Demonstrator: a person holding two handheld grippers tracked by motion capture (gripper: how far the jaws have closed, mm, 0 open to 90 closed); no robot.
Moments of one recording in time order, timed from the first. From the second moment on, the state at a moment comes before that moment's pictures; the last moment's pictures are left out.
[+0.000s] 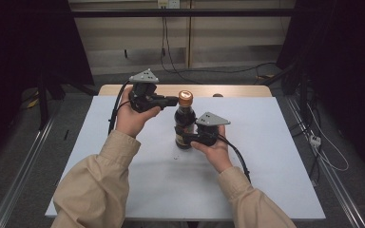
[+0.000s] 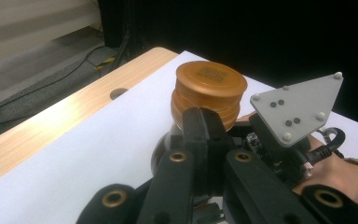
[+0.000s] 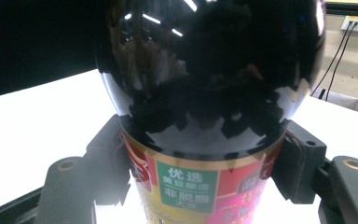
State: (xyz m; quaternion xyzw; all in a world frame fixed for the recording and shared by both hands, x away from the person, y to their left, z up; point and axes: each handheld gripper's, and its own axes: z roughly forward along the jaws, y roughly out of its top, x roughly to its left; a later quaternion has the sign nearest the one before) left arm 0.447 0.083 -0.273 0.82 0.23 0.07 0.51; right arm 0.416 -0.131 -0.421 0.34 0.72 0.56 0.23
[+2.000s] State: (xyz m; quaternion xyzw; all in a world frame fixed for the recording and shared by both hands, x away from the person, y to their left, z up) left arm 0.452 0.074 -0.259 0.82 0.24 0.07 0.52; right arm 0.417 -0.132 -0.423 0.34 0.72 0.56 0.23
